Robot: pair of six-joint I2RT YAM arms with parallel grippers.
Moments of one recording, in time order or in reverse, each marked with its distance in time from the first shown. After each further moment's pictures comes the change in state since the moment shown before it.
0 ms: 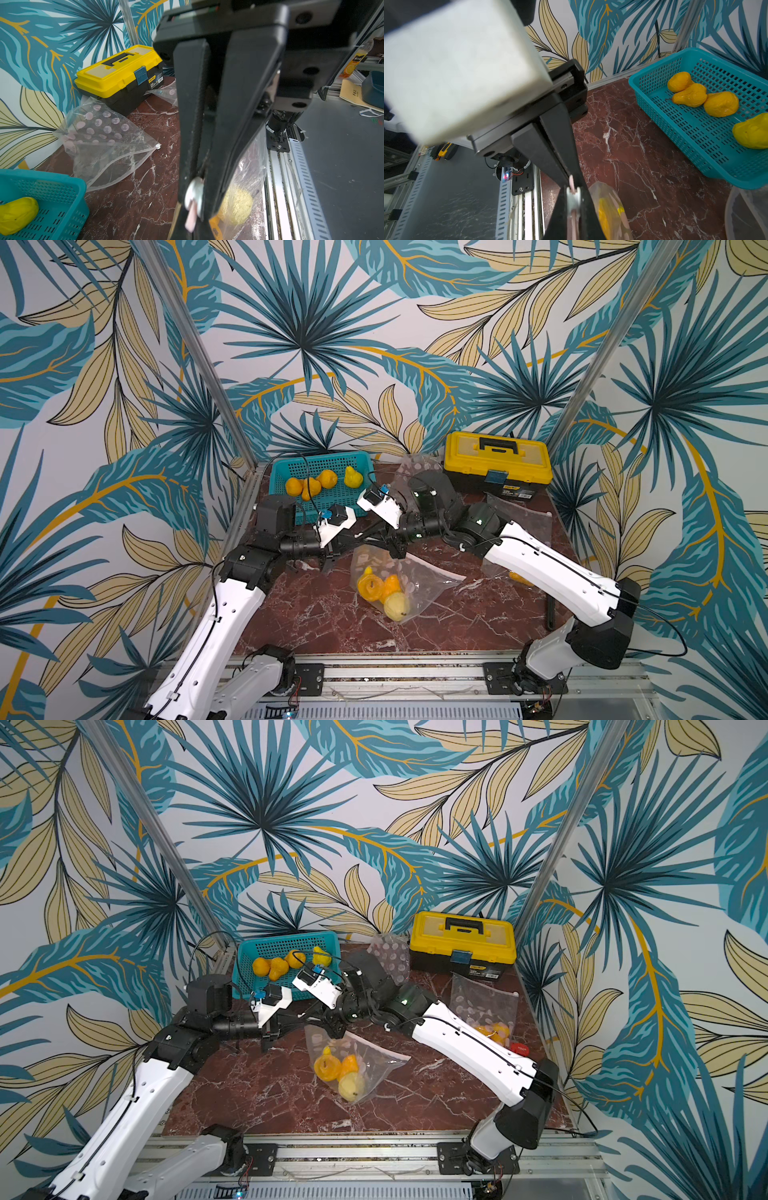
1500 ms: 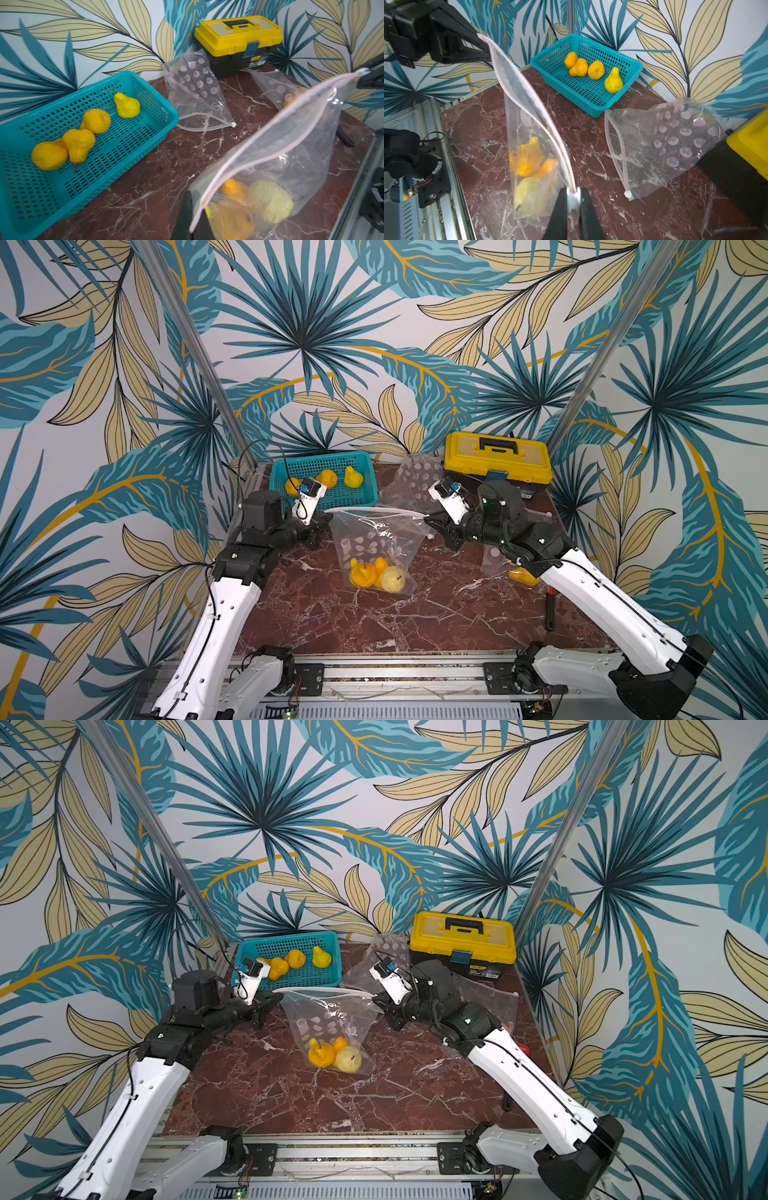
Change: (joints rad) left arm 0.127 0.014 0.005 0.037 -0.404 -0.316; right arm -0.282 -0.357 -0.385 0.072 0.179 -0.061
